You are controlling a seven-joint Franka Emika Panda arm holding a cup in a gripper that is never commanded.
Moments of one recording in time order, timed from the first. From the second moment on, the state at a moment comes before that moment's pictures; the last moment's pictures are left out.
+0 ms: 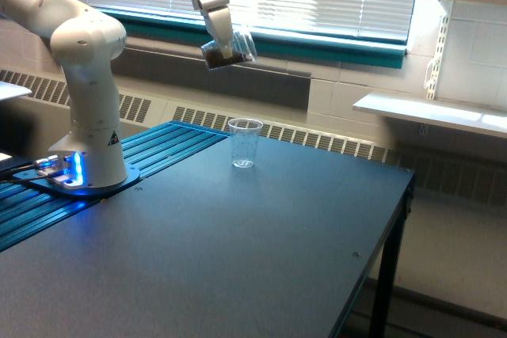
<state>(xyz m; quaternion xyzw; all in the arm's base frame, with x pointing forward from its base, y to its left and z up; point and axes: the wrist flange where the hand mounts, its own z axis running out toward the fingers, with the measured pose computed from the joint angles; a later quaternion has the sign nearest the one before) 0.196 0.197 0.421 -0.99 0.05 -0.12 0.11</state>
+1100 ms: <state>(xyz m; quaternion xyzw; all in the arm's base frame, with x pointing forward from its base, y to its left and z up) 0.169 0.218 0.387 -0.99 0.08 -0.07 0.09</state>
